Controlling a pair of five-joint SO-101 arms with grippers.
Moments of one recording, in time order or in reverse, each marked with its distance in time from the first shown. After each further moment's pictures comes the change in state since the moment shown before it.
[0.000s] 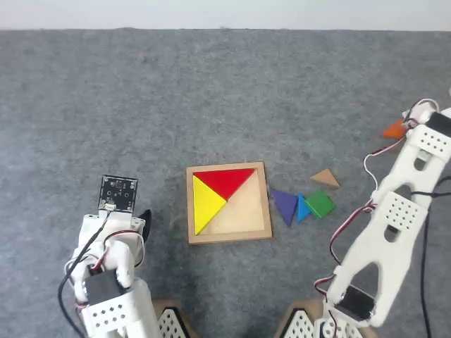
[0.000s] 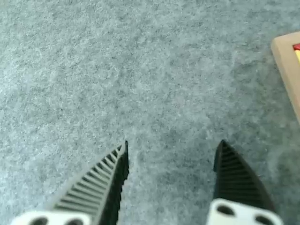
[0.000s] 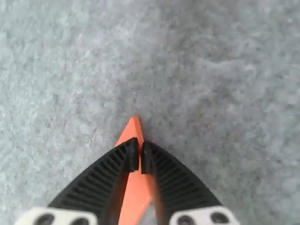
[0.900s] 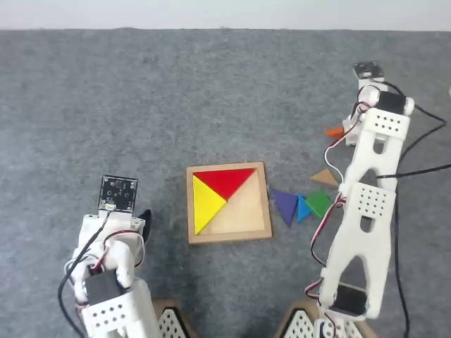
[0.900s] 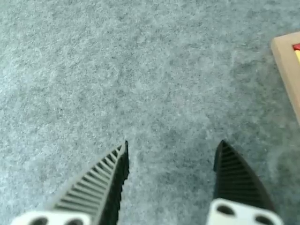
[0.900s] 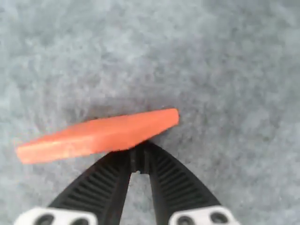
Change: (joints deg) left arm 0.1 0.0 0.0 0.0 0.0; right arm -14.1 -0.1 -5.4 26.1 60.7
